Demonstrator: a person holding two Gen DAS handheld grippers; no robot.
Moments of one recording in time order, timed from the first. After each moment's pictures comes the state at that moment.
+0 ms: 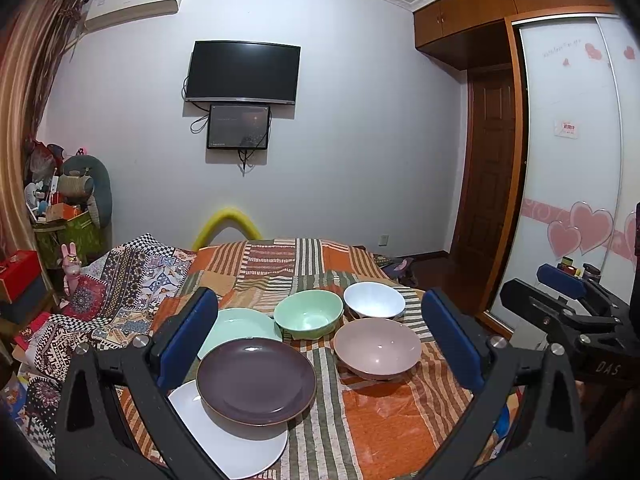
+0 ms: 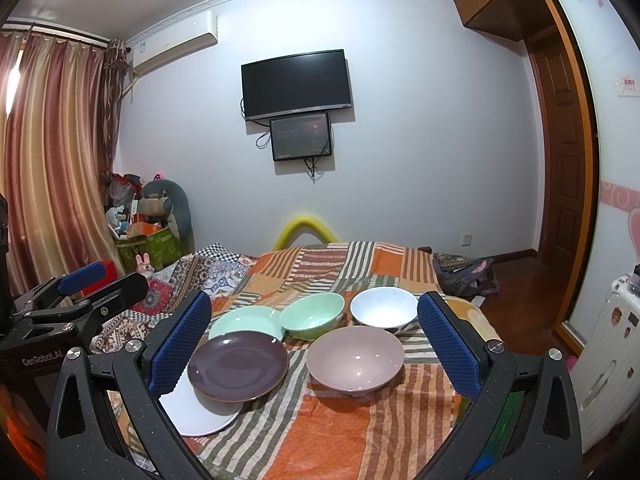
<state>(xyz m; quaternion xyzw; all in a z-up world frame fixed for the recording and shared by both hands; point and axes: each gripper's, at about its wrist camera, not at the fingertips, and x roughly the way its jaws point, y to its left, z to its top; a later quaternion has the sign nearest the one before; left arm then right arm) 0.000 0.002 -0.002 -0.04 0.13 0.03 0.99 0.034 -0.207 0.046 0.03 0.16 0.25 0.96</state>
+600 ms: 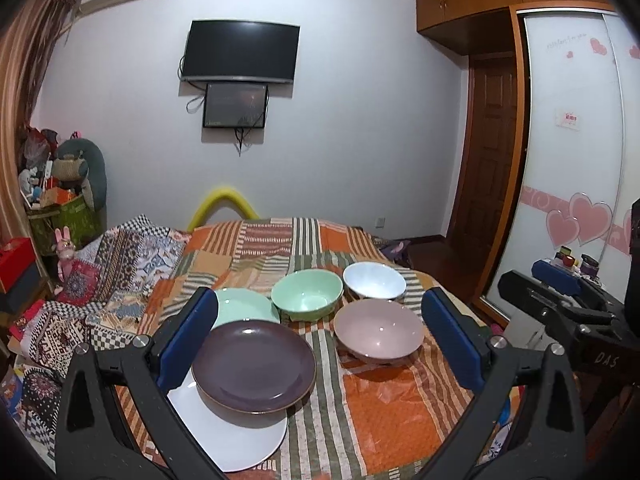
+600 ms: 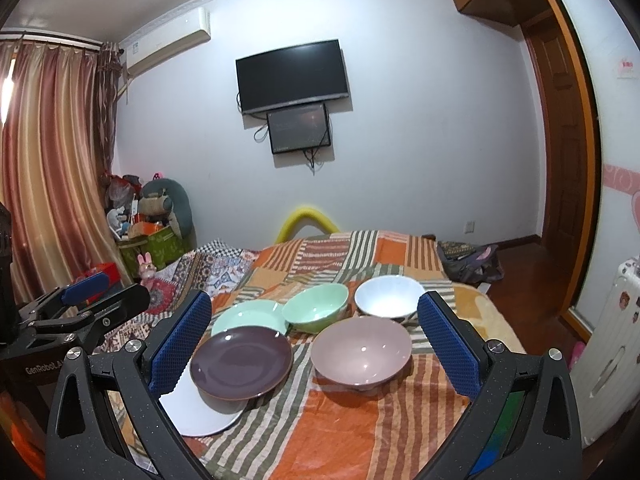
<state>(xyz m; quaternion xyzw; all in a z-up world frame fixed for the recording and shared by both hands) 0.015 0.015 -0.018 -0.05 0.17 0.02 0.98 0.043 -0.204 0.035 0.04 0.18 0.25 0.95</state>
